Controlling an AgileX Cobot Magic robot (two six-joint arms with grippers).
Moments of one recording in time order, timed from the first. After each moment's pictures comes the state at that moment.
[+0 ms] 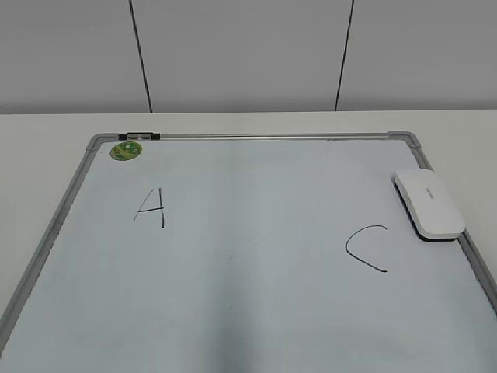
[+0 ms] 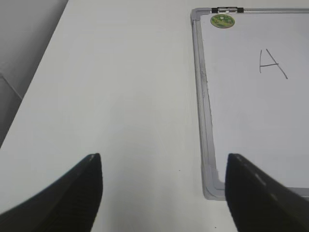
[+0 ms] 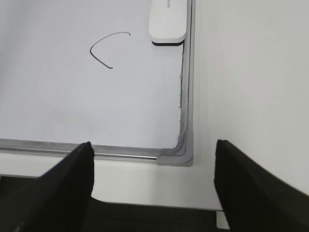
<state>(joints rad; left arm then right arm) -0.12 0.05 -0.52 0.17 1.12 -0.18 0.07 0.12 -0.49 0.05 1.13 -0.02</state>
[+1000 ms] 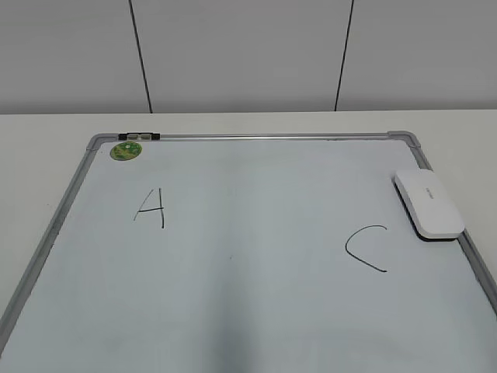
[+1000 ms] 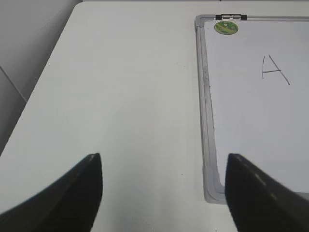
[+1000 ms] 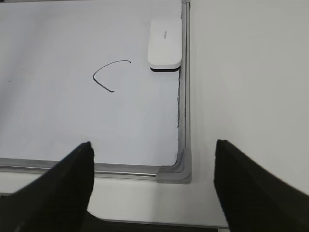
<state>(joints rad) -0.09 0.01 -0.52 0.17 1.12 -0.18 0.05 -0.02 -0.49 0.05 1.14 -0.02</state>
